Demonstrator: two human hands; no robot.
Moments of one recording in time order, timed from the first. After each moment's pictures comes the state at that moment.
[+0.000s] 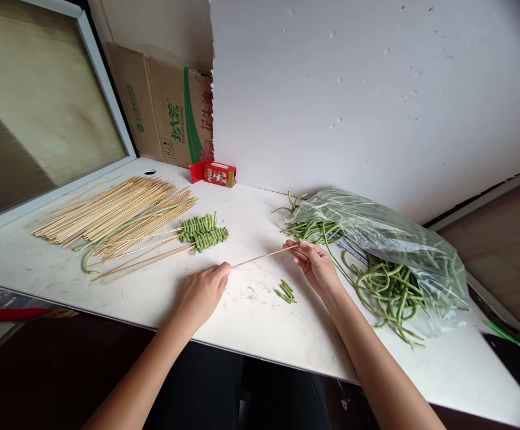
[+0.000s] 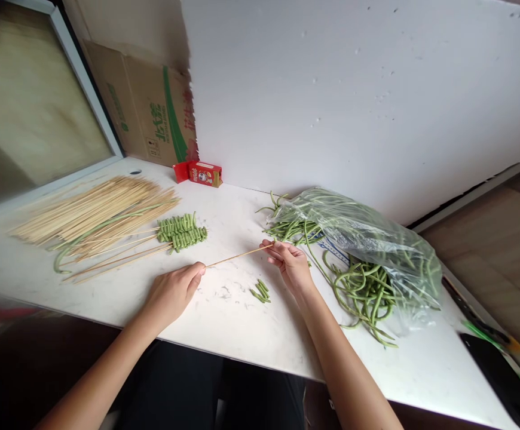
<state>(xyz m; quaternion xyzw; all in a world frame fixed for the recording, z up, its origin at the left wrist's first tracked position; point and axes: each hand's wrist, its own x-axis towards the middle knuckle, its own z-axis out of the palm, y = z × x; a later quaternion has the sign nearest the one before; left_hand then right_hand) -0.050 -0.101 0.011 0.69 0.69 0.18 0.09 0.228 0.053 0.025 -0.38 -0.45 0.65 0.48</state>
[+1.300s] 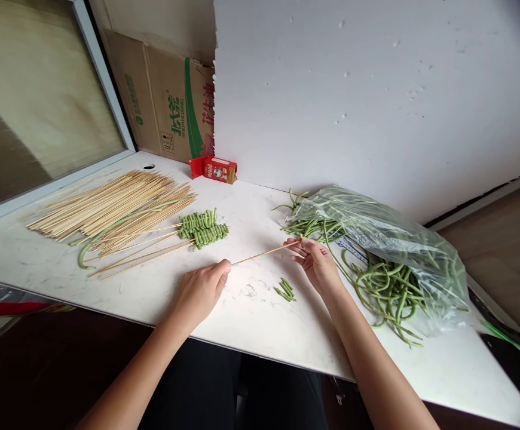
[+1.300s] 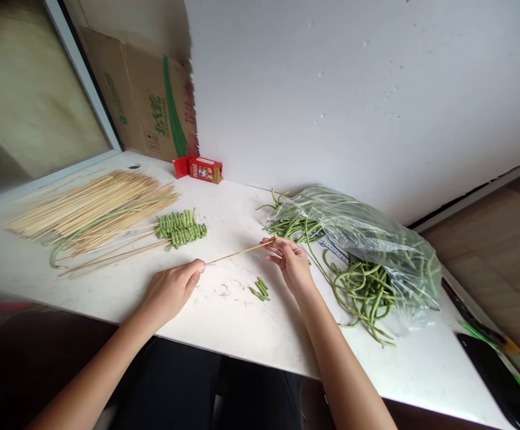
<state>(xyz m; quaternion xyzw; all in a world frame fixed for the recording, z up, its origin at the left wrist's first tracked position) -0.051 -0.103 0.014 0.69 0.68 0.20 0.11 0.226 0.051 0.033 -0.39 -0.47 0.64 0.47</state>
